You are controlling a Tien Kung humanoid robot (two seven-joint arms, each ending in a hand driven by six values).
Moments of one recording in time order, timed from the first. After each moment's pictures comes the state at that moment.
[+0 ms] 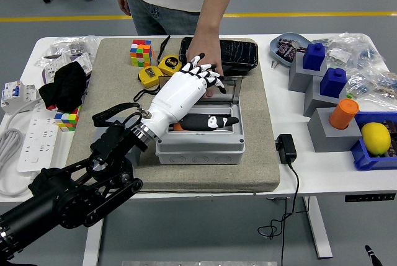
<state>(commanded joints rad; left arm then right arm) -0.56 0.13 -0.69 -1.14 2.13 0.48 -0.06 0.11 -0.08 1.43 0.18 -1.27 -0.13 0.00</state>
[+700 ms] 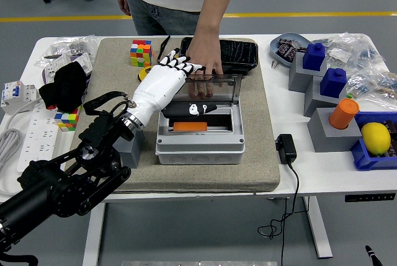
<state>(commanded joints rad) -0.56 0.14 -0.72 -1.09 2.16 0.44 -0.03 0.11 -0.08 1.43 0.18 -1.28 -0.13 0.00</state>
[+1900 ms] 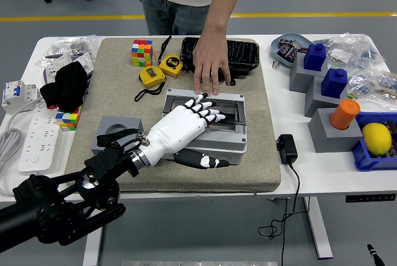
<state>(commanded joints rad) -0.56 0.26 -0.43 -1.24 2.10 0.46 -0.03 0.11 -0.08 1.44 0.18 -1.27 -0.13 0.00</state>
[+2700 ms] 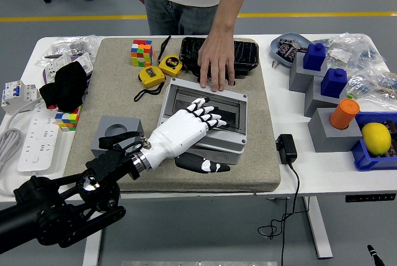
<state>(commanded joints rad) -0.56 0.26 -0.42 -1.25 2.10 0.46 -0.03 0.11 -0.08 1.44 0.18 -1.27 -0.13 0.00</state>
